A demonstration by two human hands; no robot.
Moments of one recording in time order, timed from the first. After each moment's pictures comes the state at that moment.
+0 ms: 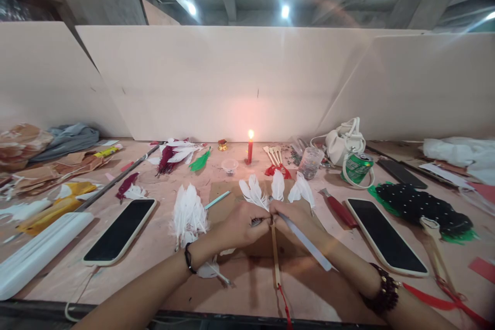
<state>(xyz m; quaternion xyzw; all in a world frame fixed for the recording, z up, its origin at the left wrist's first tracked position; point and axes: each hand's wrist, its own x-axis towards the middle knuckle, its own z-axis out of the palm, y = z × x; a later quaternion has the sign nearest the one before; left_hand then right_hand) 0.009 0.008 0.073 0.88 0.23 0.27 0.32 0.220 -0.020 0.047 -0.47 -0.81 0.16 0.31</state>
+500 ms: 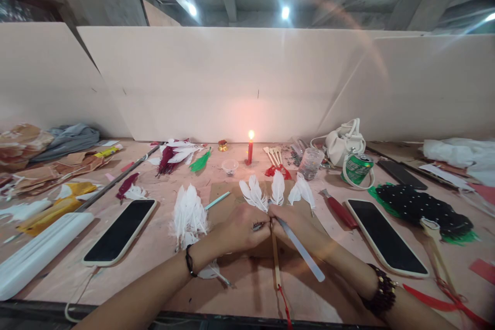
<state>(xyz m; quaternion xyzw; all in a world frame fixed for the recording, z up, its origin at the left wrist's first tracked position) 0.007 0.008 0.062 0.90 0.22 0.29 0.25 0.209 -0.028 0.059 -0.47 -0.82 0.12 0.29</state>
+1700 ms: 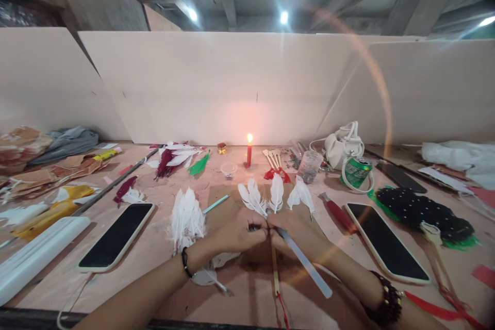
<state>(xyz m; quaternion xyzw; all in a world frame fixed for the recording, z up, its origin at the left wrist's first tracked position) 0.003 0.019 0.058 0.84 0.24 0.24 0.42 0.213 -0.026 0.054 -0.45 -0.84 0.16 0.25</state>
